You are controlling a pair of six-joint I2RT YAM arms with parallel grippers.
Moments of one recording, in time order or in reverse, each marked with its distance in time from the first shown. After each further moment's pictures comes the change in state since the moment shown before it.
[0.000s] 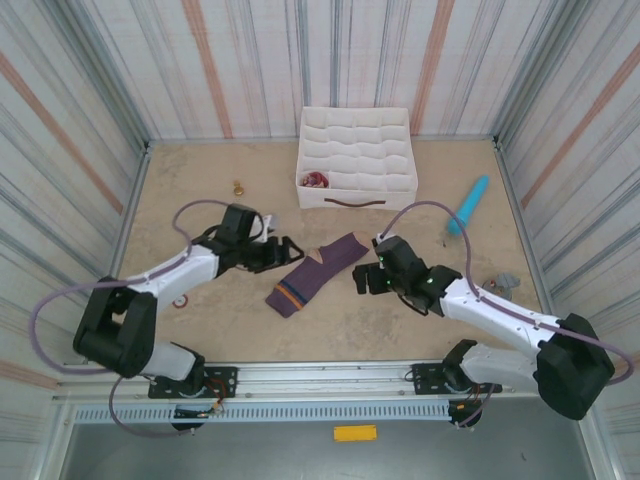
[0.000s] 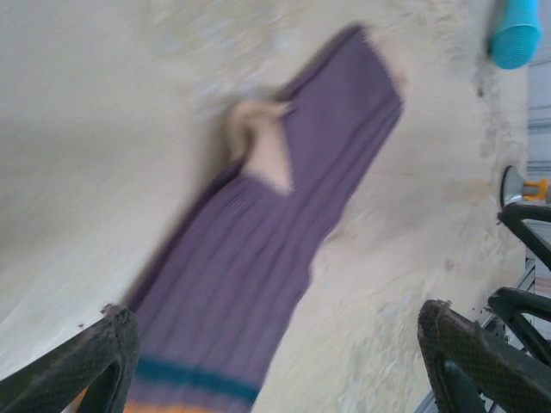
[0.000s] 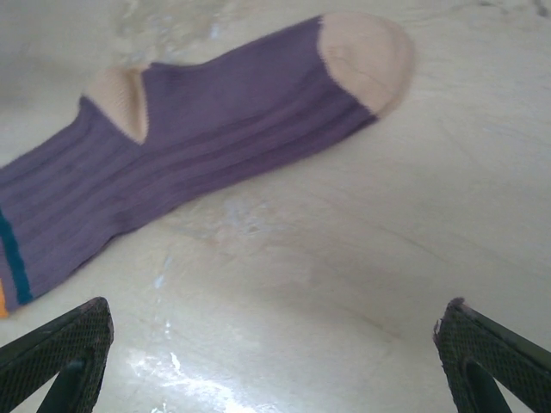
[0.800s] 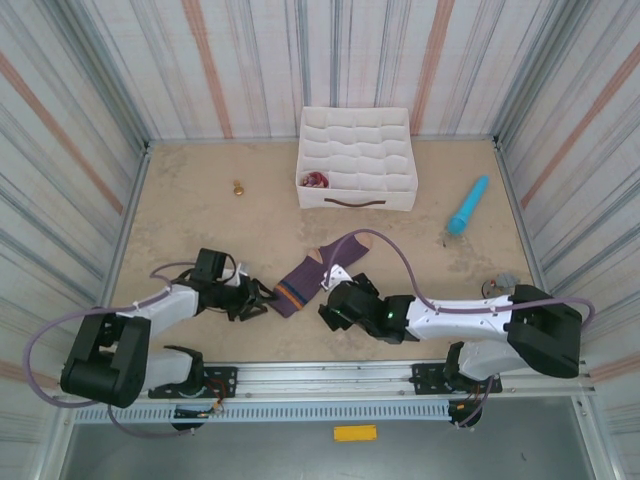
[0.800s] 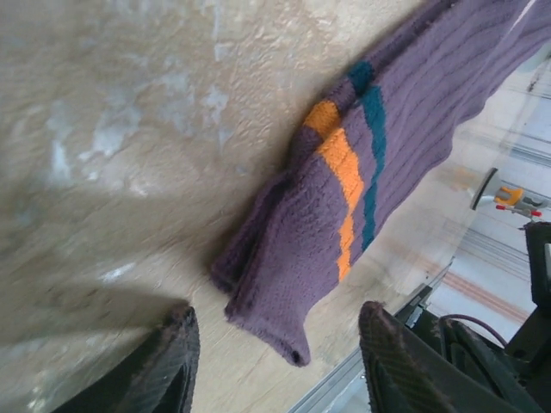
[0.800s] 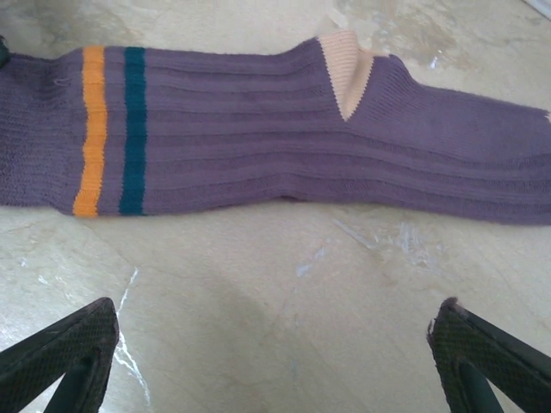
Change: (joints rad) left arm 0.147 -0.121 -0.366 0.063 0.218 -0.230; right arm 0.431 0.210 -0.011 0.232 0.313 -0.210
